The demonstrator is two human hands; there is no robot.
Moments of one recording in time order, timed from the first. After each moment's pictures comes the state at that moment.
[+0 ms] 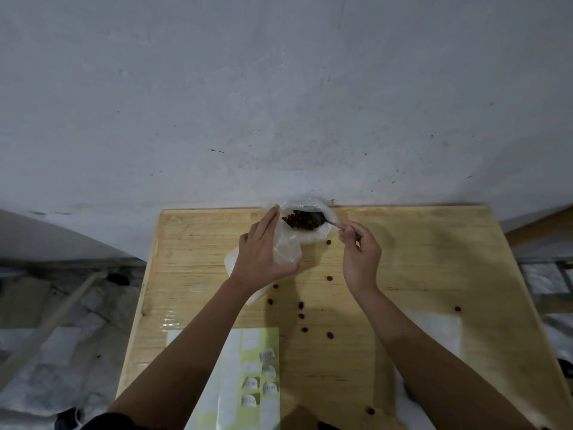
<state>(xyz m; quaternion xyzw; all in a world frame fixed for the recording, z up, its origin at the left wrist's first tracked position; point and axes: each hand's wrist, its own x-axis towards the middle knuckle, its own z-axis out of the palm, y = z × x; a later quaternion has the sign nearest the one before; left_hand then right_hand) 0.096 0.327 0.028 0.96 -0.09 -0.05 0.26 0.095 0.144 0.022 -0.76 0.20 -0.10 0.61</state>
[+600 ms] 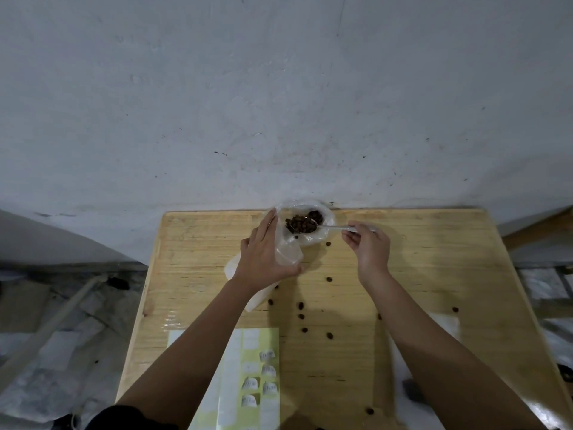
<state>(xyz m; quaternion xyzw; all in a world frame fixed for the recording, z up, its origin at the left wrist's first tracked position) 0.097 0.324 0.026 0.96 -0.07 -0.09 0.25 0.115 0.128 0.044 -0.55 0.36 -0.04 0.75</state>
